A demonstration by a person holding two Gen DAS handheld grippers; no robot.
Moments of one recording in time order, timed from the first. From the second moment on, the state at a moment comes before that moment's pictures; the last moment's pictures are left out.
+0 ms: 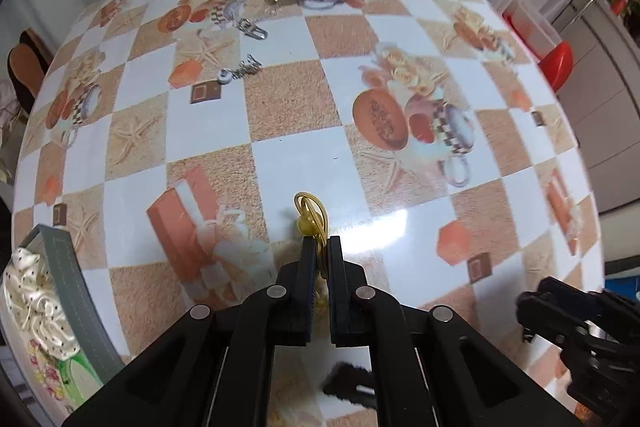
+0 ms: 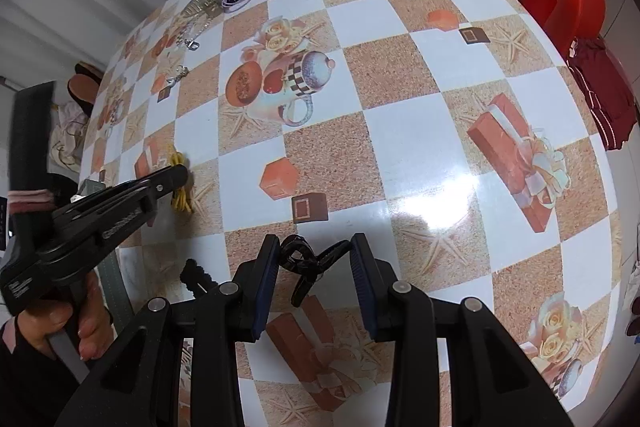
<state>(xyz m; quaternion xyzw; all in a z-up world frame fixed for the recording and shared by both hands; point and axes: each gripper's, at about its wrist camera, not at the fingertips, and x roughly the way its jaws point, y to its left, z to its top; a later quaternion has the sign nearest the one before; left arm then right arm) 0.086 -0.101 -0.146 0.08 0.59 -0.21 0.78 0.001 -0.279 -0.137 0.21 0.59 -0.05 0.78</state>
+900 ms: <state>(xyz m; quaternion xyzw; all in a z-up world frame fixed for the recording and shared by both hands) 0.007 0.088 -0.079 -0.04 0.58 -0.08 0.81 0.040 -0.147 -0.091 0.15 0.57 0.09 0.80</state>
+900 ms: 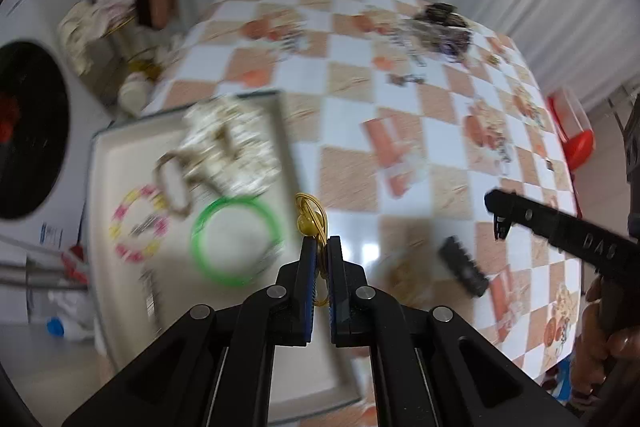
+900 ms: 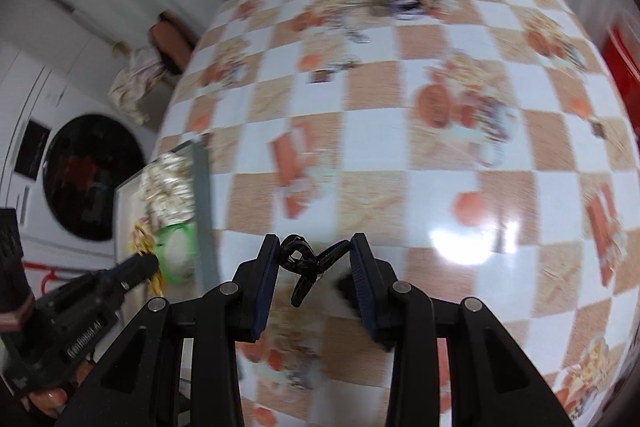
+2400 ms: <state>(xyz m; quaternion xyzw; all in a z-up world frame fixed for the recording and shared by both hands) -0.055 0.187 -0.160 -0.04 0.64 0.06 0.76 0.078 0.068 -0.167 -0.02 0.63 0.24 0.74</state>
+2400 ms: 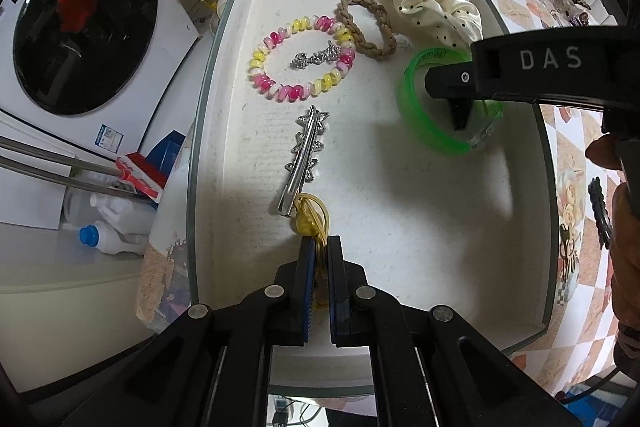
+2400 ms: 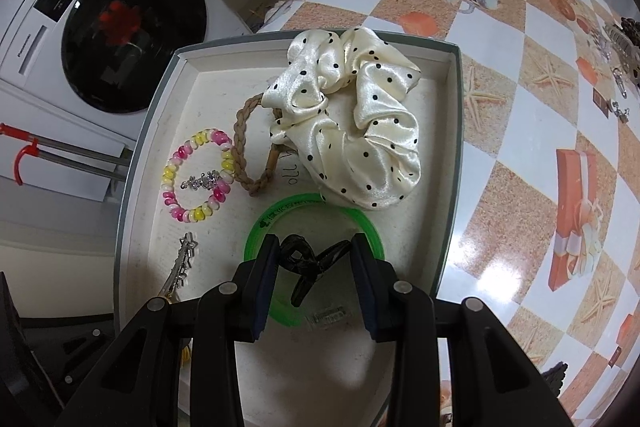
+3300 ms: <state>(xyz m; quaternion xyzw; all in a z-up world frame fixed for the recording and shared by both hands) -0.053 0.183 -0.124 -0.02 0.63 0.06 0.77 0.037 -0.065 -0.108 0.06 0.64 0.13 0.76</state>
